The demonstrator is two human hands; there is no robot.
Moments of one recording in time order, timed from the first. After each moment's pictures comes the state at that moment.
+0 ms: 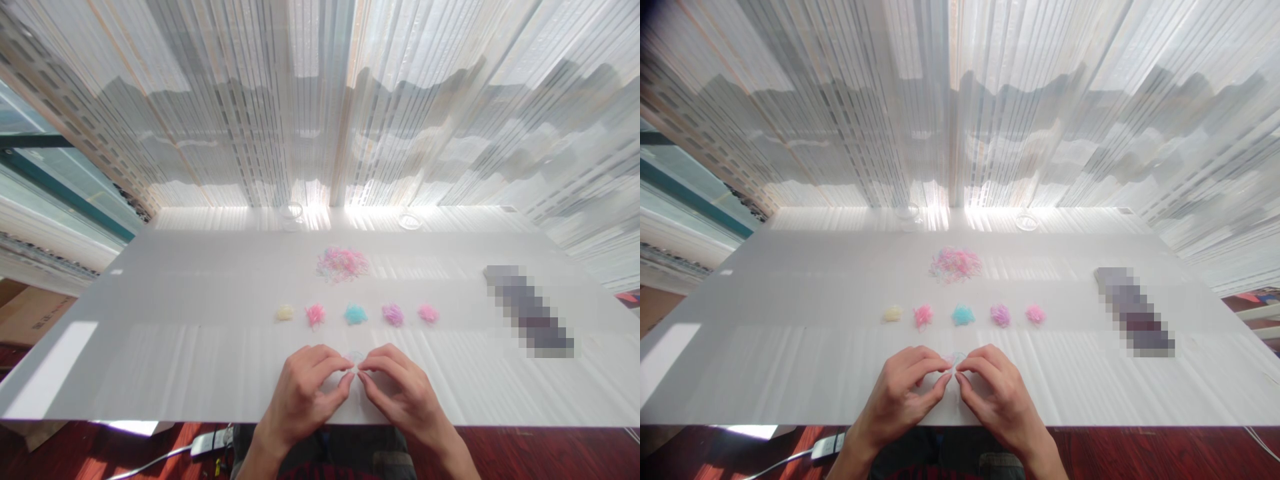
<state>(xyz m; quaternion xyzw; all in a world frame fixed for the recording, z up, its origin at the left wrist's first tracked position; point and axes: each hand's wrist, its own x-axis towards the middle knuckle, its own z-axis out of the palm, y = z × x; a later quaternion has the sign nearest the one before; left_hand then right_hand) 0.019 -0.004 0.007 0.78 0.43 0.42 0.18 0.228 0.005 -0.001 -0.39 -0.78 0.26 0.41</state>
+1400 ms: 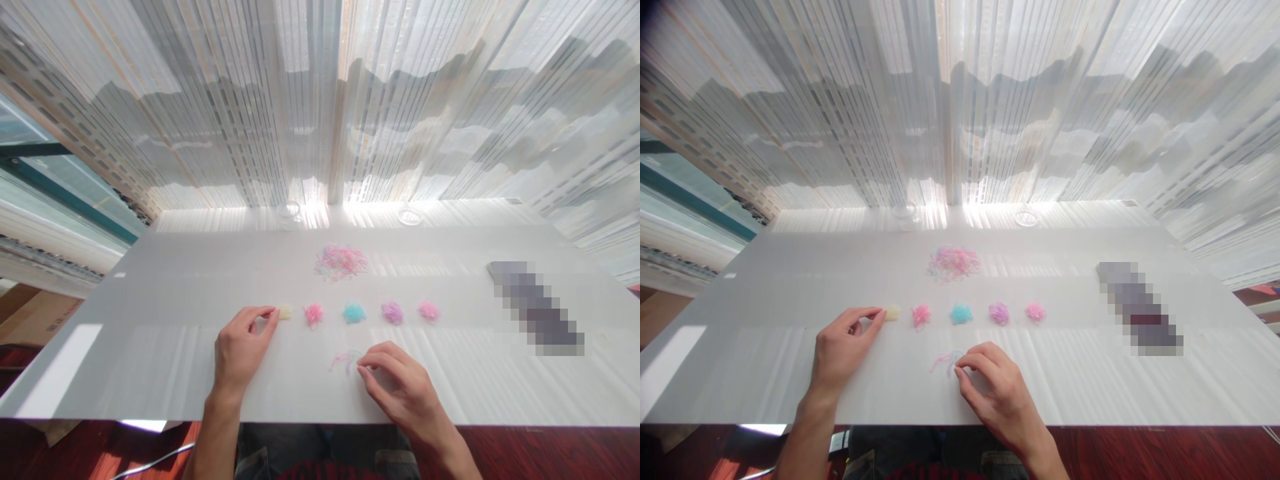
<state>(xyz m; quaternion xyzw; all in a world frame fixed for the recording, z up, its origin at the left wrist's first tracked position) -0.061 0.030 0.008 0.60 0.71 0.37 0.03 0.227 0.006 0.004 -0.40 -0.77 0.27 0.41</state>
